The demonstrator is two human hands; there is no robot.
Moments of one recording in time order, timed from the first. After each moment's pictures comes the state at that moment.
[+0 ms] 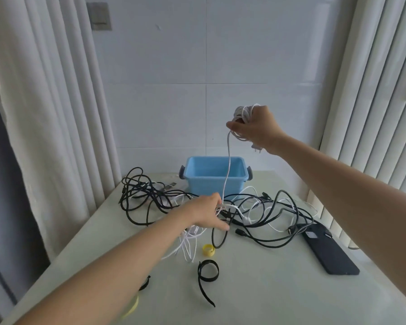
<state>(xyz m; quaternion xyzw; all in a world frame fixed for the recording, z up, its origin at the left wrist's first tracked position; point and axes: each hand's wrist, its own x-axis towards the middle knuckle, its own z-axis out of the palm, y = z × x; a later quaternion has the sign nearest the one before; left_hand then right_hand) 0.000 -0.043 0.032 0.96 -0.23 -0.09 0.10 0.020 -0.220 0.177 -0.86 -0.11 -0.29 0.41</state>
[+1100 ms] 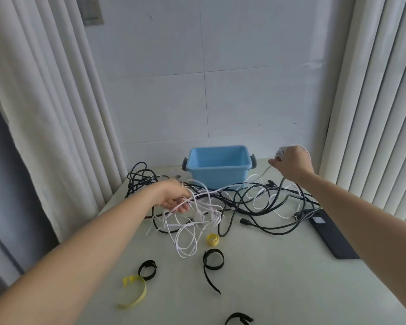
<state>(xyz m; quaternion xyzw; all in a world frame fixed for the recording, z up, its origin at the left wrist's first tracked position) 0.043 0.028 0.037 0.90 0.02 -0.21 0.37 0.028 -0.308 0.055 -0.94 0.07 -0.24 0.23</state>
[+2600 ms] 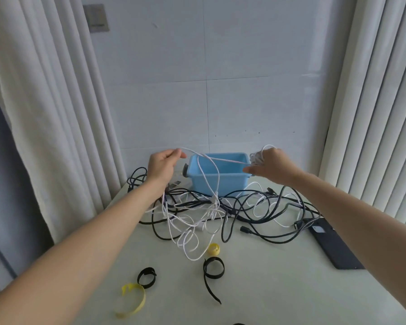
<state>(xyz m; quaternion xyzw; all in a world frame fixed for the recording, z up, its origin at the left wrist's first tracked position) 0.040 0.028 0.076 0.75 -0.08 0.21 0.63 0.022 -0.268 0.085 -0.94 -0.13 -0.20 0.23</state>
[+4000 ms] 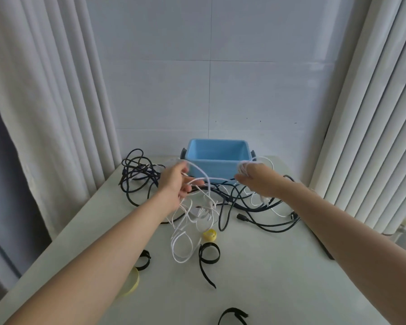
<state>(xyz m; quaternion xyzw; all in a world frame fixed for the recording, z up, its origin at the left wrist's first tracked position) 0.009 0.005 0.022 0.64 0.08 -0.02 0.76 0.007 -0.233 0.042 -0.97 -0.17 -0.10 0.11</state>
